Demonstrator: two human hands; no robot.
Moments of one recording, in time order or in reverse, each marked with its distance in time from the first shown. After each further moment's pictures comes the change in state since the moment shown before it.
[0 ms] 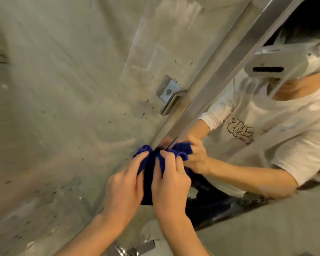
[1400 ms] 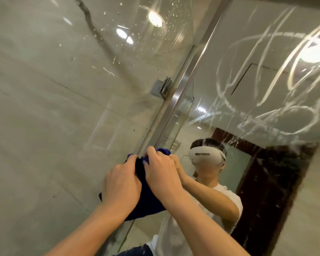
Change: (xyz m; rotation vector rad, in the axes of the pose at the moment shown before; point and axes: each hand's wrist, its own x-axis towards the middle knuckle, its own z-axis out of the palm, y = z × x) left_hand -0.038 -0.080 0.047 0.009 0.167 0.198; right_hand -0.068 -0.010 0.035 -0.328 -0.033 -0.255
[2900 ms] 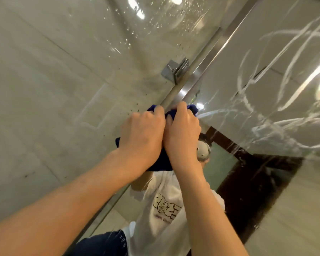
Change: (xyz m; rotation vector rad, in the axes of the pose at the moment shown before) left_hand 0.054 0.054 -0.023 0.244 0.144 0.257; right_hand 0.058 0.003 -0.037 -0.070 0.323 0.194
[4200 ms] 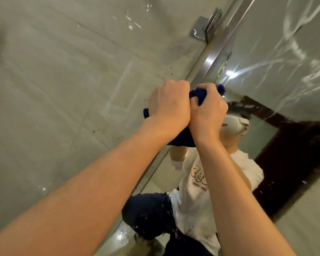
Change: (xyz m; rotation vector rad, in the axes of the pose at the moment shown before) left_hand -0.022 -0.016 0.002 -0.176 -0.096 -0.114; right_hand -0.055 -0.006 0.019 0.365 0.123 0.169
